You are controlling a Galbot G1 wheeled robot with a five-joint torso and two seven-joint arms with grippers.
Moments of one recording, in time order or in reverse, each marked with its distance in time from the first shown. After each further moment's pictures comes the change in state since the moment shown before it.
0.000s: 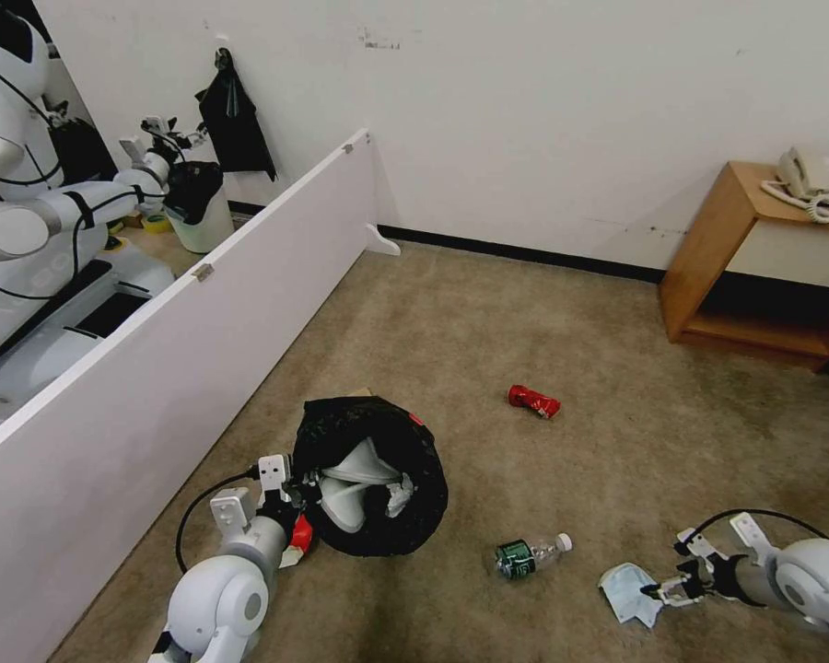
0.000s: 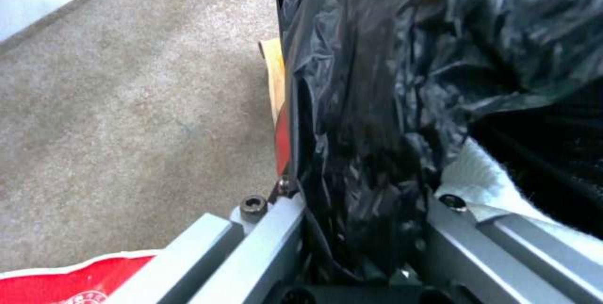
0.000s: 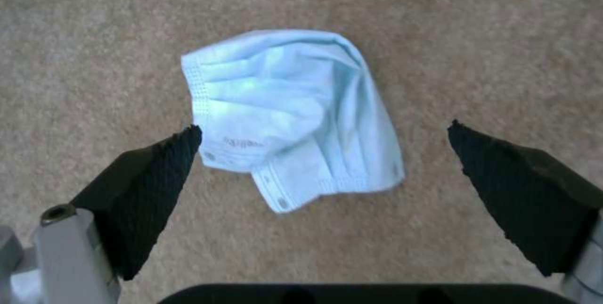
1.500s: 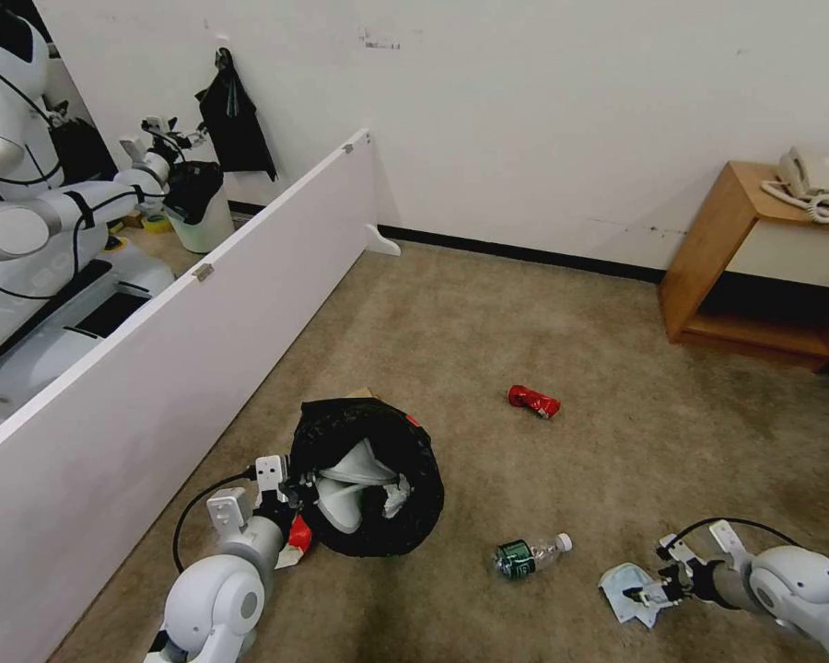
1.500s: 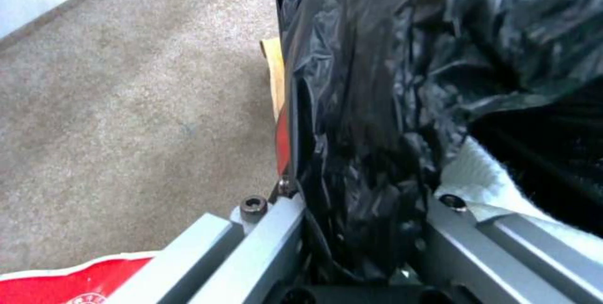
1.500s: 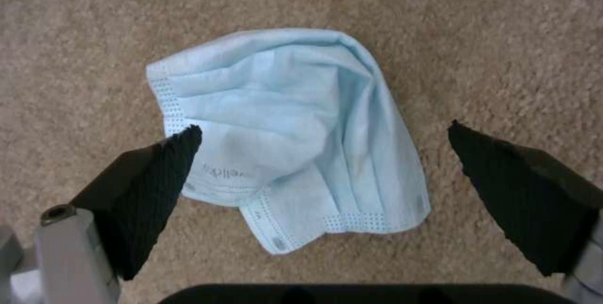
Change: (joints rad) left arm -0.010 0.006 -0.002 0.015 -0.012 -0.002 0.004; right arm 0.066 0.100 -0.042 -0.139 -0.051 0.033 -0.049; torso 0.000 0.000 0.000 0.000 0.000
